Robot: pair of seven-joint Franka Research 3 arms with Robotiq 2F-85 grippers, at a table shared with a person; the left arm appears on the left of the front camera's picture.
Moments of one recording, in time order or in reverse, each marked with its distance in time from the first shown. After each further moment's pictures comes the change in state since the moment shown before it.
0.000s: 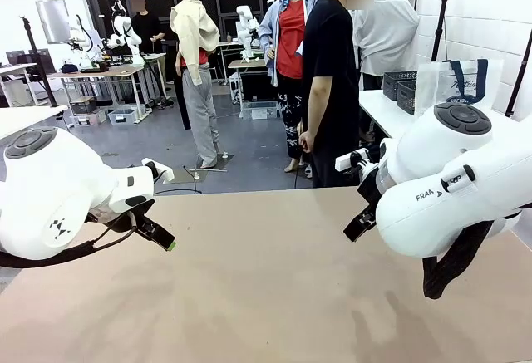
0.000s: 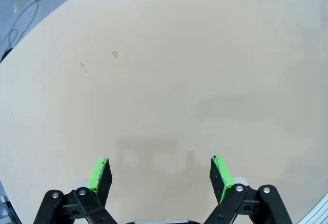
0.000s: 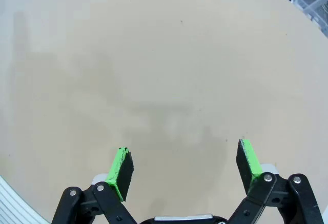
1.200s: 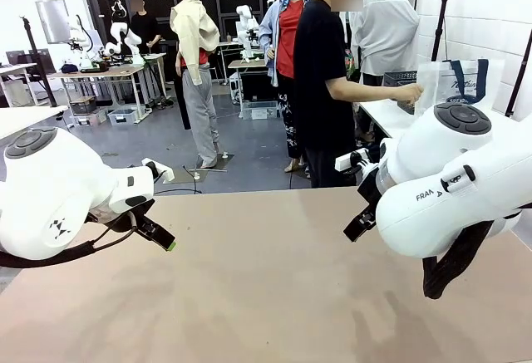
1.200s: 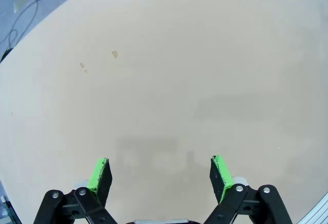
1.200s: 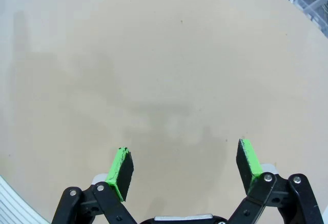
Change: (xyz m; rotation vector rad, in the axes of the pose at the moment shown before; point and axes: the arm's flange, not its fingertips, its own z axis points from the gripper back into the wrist) left arm 0.000 0.000 0.000 0.000 0.000 0.000; right arm 0.000 0.000 0.000 0.000 0.000 0.000
